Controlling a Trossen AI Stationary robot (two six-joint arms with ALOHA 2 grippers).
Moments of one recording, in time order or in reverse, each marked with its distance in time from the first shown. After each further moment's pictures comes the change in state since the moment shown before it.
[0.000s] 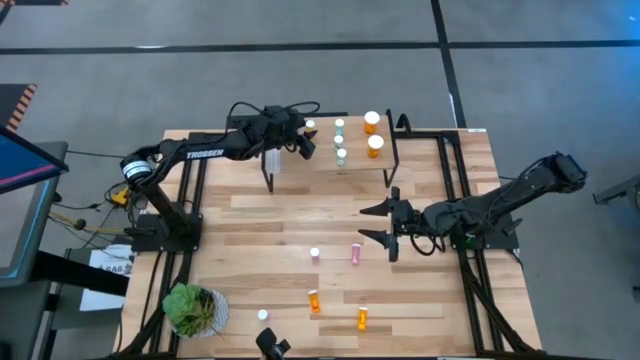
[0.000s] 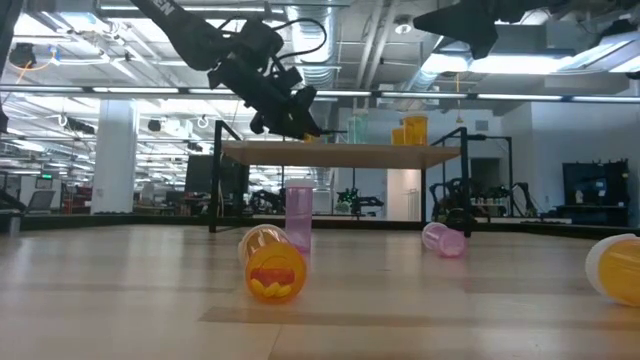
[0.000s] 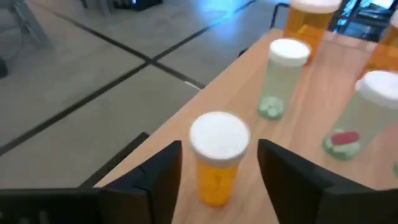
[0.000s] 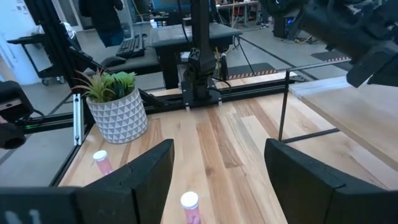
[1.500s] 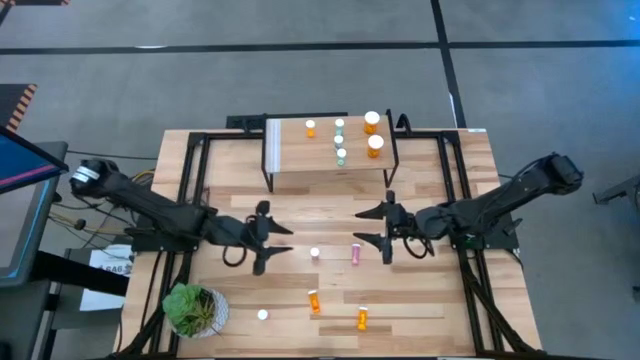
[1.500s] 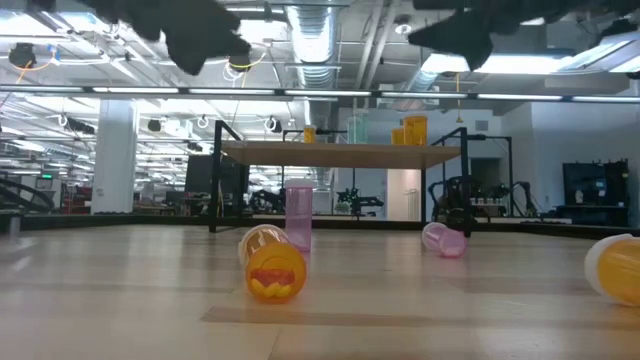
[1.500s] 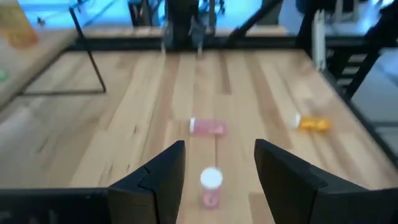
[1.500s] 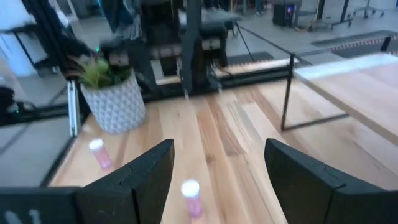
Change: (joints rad) left arm -0.911 -0.511 -0.486 0.023 -0.227 -0.102; right arm -0.012 0.077 0.004 0.016 0.000 0.033
